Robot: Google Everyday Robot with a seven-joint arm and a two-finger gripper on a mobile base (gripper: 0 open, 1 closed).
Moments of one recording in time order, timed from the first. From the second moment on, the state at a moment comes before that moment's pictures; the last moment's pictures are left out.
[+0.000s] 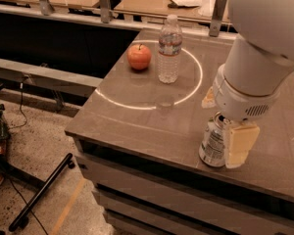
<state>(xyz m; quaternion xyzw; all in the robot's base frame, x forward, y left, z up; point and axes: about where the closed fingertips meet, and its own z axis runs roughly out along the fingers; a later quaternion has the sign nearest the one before) 0.407 -0.152 0.888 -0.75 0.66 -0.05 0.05</state>
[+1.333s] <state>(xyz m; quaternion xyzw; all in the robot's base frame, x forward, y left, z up) 0.418 -0.157 0.945 -0.76 0.64 -0.09 0.09</state>
